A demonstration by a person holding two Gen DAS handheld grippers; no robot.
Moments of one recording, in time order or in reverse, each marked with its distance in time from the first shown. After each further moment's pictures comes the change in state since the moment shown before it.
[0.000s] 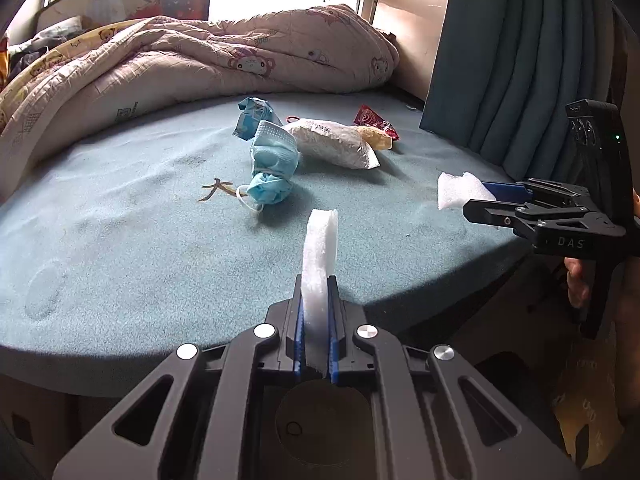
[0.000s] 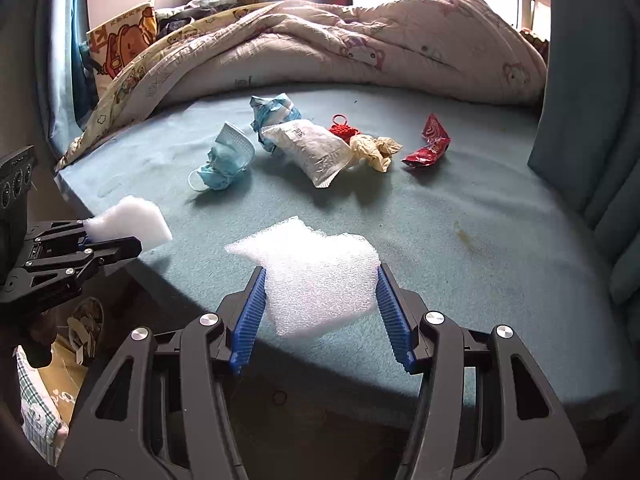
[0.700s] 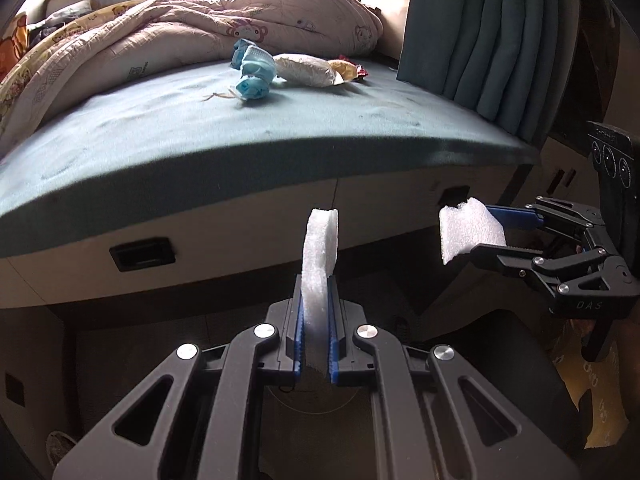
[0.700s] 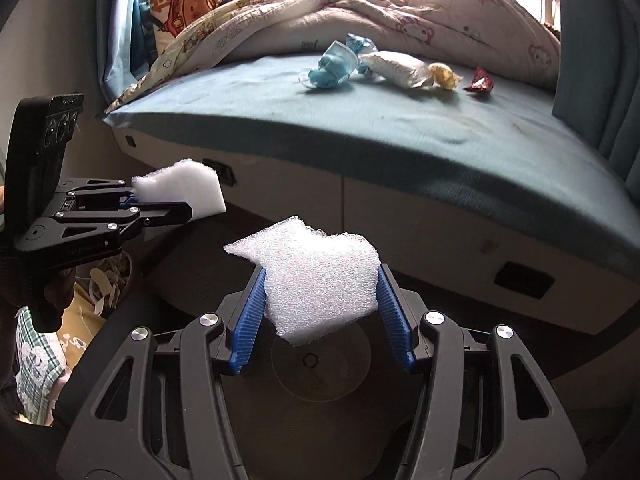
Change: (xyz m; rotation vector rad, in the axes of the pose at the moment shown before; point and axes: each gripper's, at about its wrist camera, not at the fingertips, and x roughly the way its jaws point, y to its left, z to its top) left arm -0.038 -0.029 -0.113 0.007 0.066 0.006; right arm -0.035 0.077 -0.135 -0.063 0.027 0.081
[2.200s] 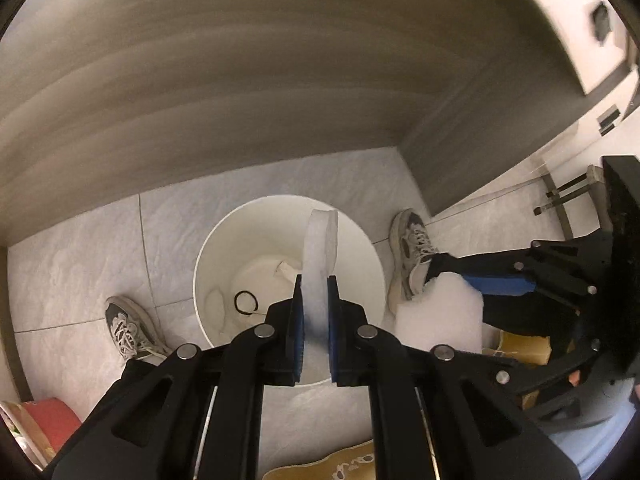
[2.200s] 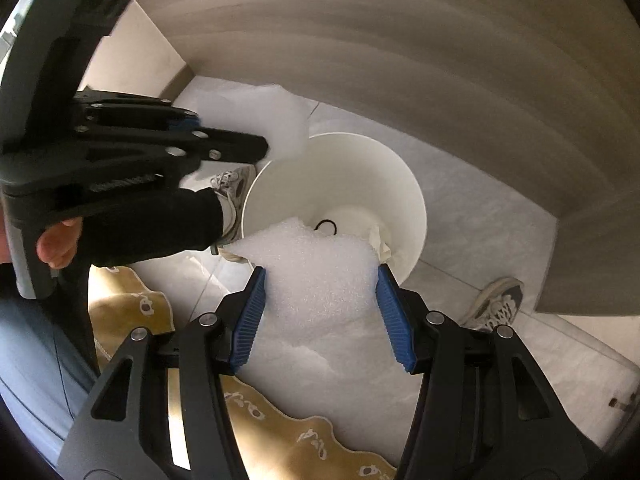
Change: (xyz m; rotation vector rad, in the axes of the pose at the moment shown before) left arm 0.287 0.030 -0.129 -0.100 0.447 -0.103; right arm 0.255 -0.024 -0.166 0.060 0.507 0.119
